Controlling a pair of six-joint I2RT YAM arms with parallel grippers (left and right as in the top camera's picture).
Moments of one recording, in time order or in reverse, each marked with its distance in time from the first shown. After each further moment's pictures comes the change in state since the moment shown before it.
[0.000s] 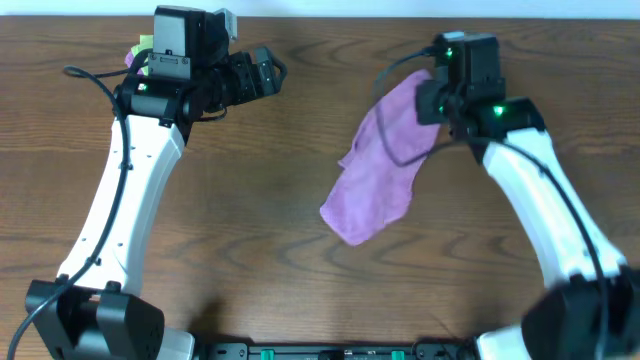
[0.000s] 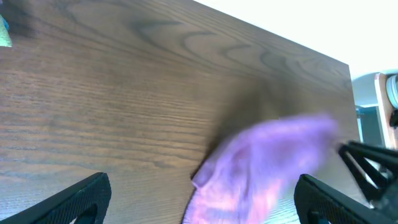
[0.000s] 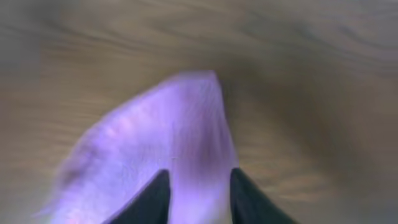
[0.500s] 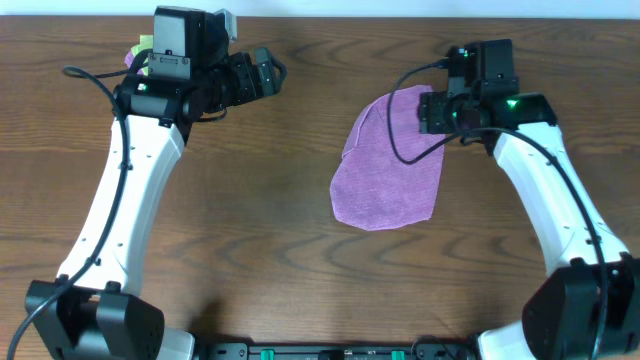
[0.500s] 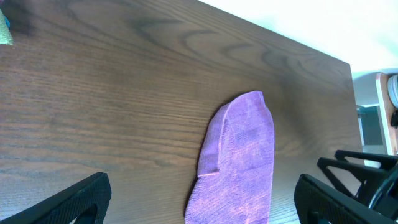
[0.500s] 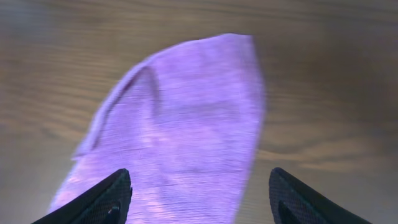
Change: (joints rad) left arm 0.000 0.000 0.000 -0.007 -0.002 0.000; right arm -0.046 0.006 -0.001 -0.111 -0.200 0.001
